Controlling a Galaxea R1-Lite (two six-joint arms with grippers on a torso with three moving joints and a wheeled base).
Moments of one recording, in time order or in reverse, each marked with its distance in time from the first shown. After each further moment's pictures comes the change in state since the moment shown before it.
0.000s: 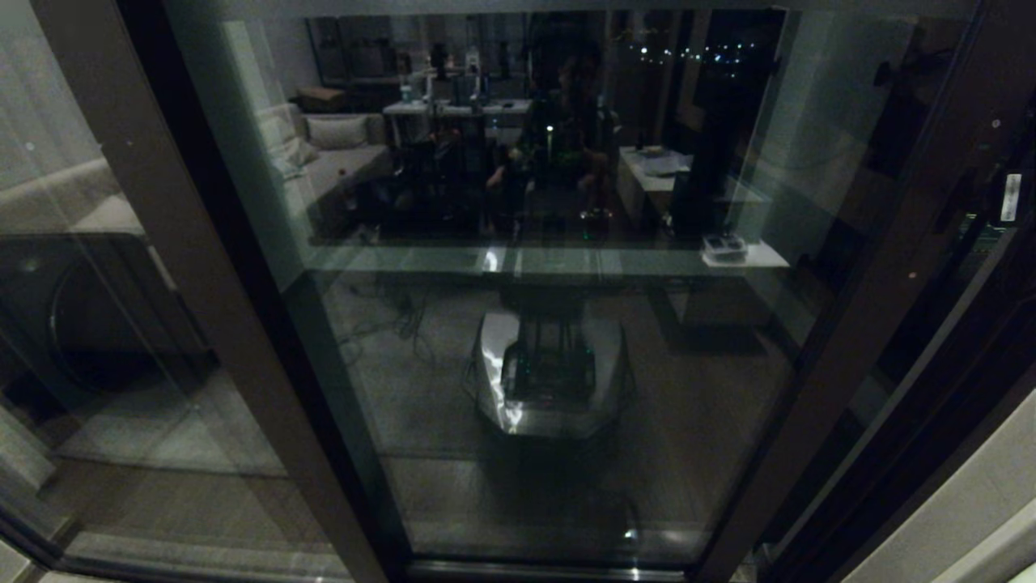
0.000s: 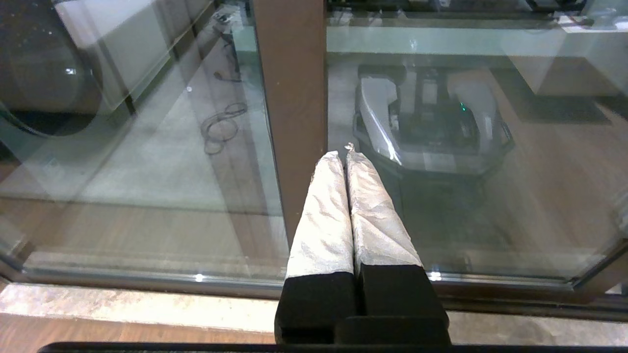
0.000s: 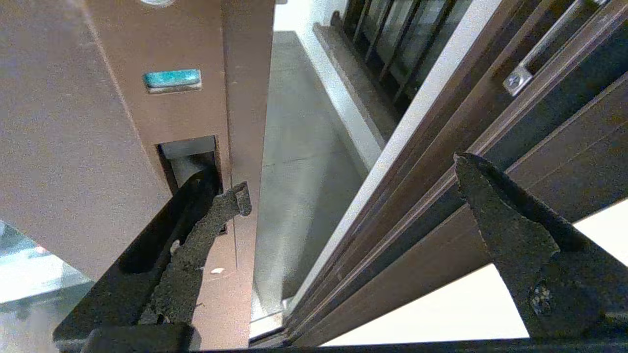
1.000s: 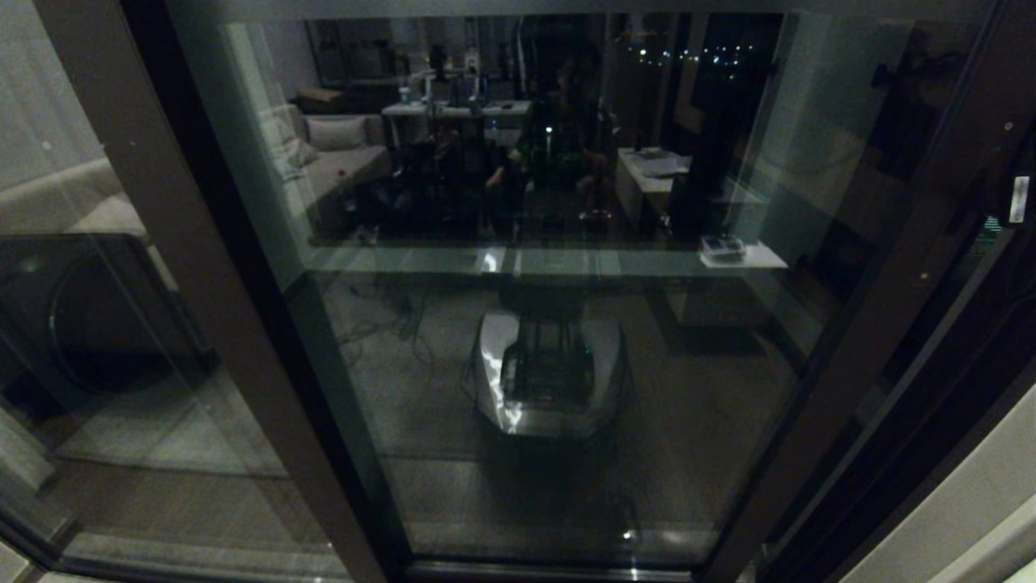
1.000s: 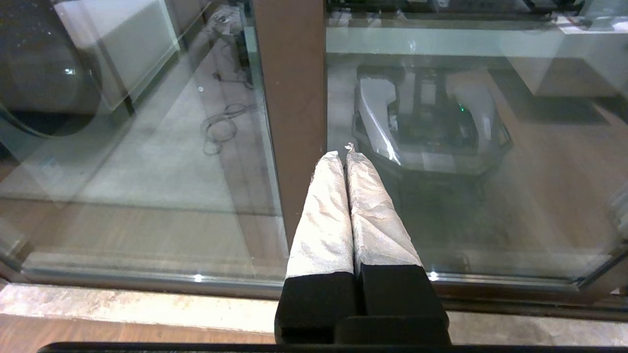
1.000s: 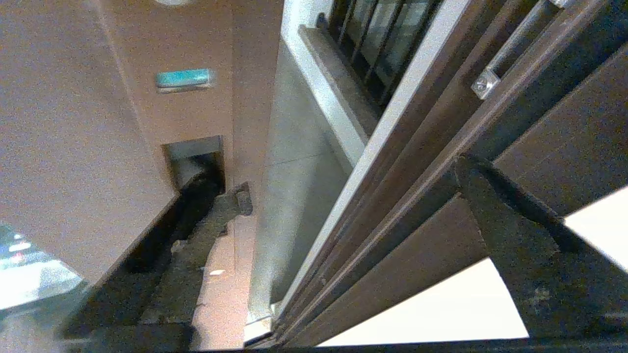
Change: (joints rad) left arm 0.000 0.000 0.000 0.000 0.000 0.000; right arm -0.035 0.032 -0.010 -0.026 0.000 -0.021
